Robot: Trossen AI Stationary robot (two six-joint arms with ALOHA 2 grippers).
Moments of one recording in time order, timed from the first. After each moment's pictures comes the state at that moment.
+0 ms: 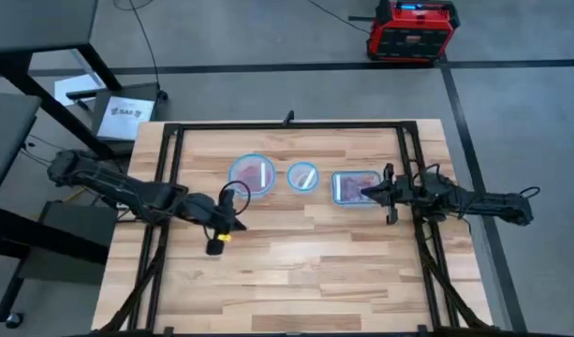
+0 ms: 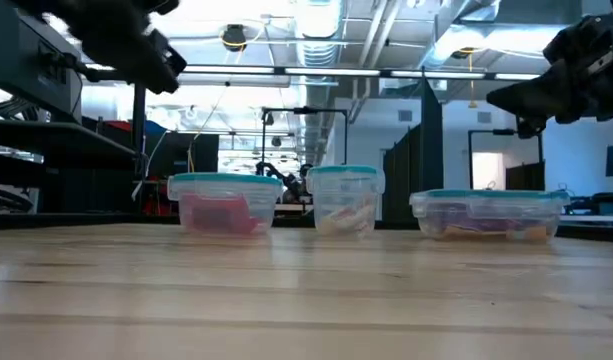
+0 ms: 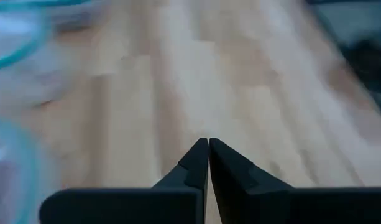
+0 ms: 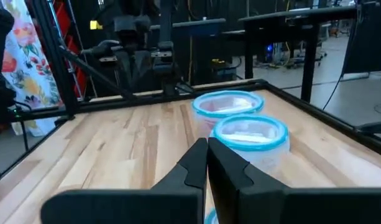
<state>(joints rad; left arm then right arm) -0.28 0.98 0.59 -0.14 -0.02 -0.02 -0.11 0.03 0.01 0.02 0.00 0.09</state>
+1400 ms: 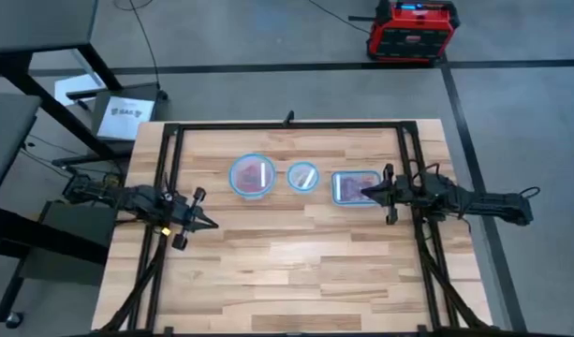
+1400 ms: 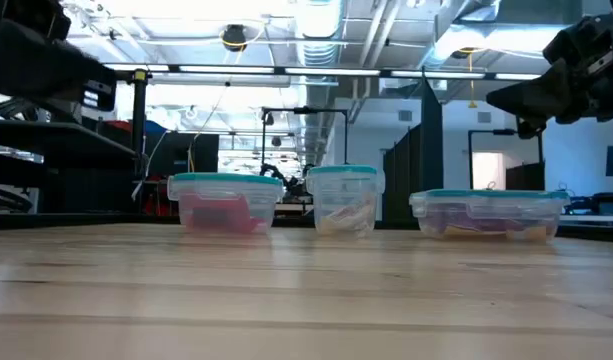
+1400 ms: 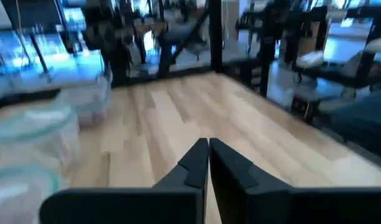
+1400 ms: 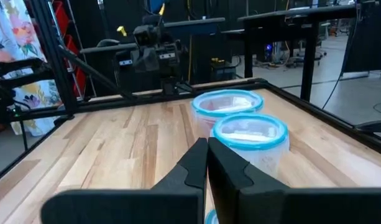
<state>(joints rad) -0.26 0.00 0.01 0.02 -0.01 0.08 -0.11 0.03 0.01 0.01 0.00 0.09</state>
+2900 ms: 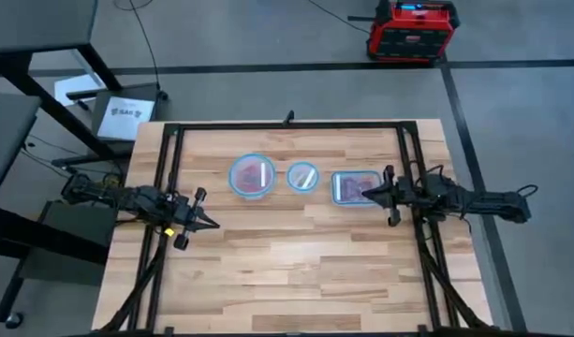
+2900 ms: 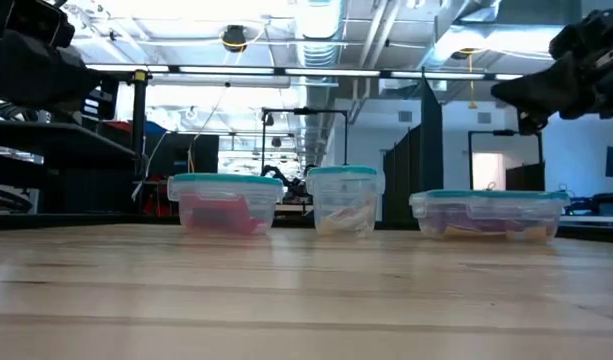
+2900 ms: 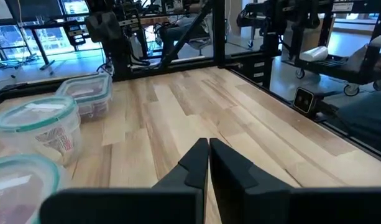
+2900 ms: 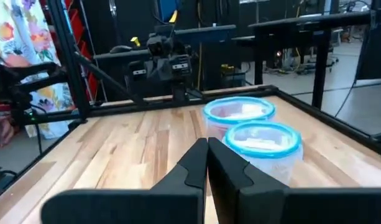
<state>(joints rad) -0.26 0.03 0.01 0.01 -0.01 0.08 -0.08 0.00 0.01 0.02 0.00 0.09</state>
